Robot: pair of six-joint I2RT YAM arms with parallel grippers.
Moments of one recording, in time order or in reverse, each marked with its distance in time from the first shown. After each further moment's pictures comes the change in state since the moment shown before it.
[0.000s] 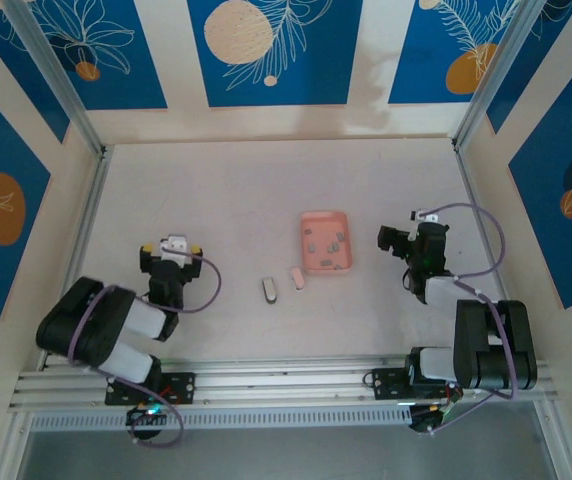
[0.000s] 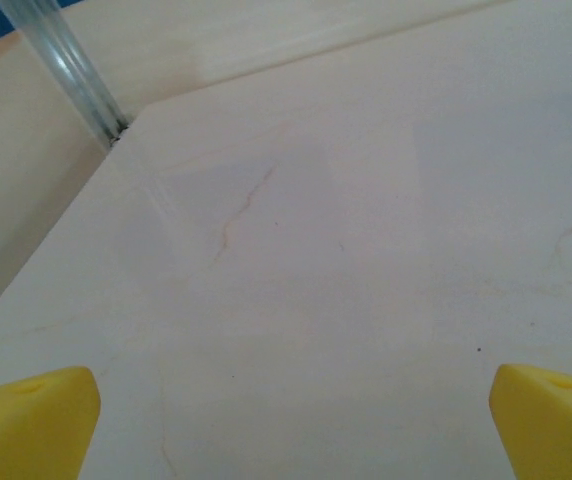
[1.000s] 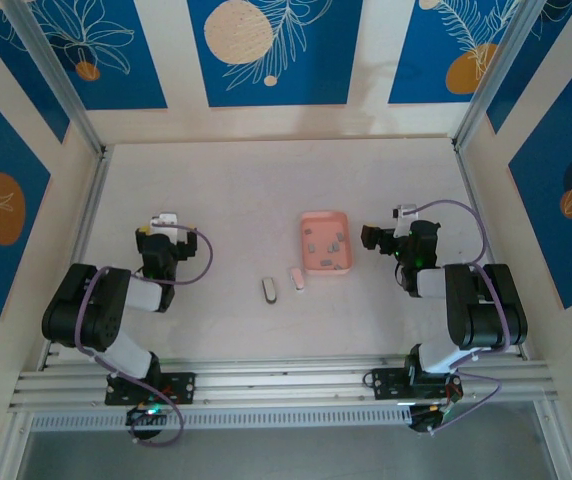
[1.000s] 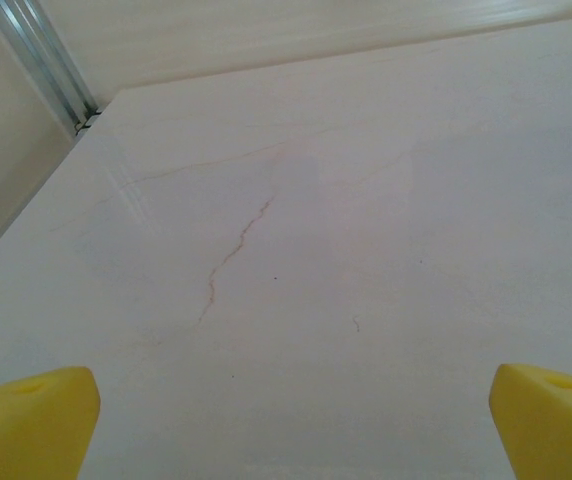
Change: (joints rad) left arm 0.155 0.038 0.203 -0.200 0.177 -0.085; right arm 0.029 0.225 0.018 0.285 -0.209 -0.068
